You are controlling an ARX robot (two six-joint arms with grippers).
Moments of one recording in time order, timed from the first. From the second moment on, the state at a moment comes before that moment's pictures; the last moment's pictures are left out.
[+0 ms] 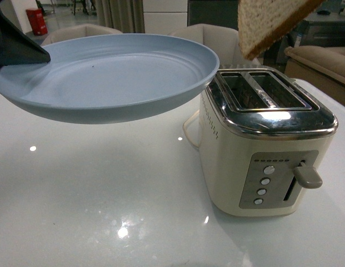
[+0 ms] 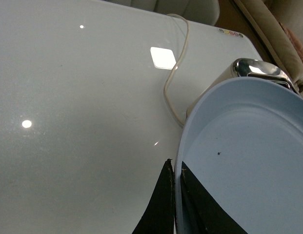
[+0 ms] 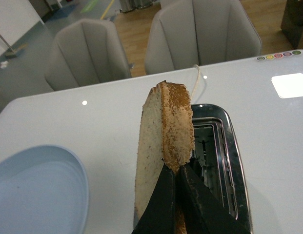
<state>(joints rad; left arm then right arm) -0.13 1.38 0.86 0.06 0.24 -0.33 0.29 1.24 1.01 -0.06 0.05 0.28</state>
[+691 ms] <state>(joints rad) -0.13 1.38 0.86 0.06 0.24 -0.33 0.24 1.40 1.01 0.00 0.06 0.19</state>
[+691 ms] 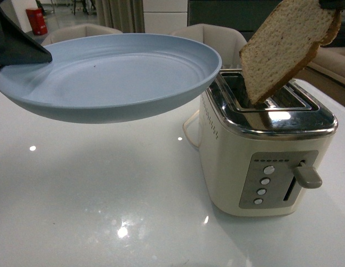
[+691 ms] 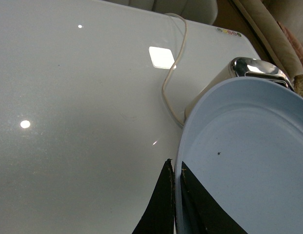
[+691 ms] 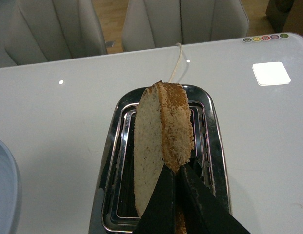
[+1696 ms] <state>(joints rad) -0.13 1.38 0.86 0.06 0.24 -0.33 0.29 1.60 1.21 -0.24 0.01 0.28</state>
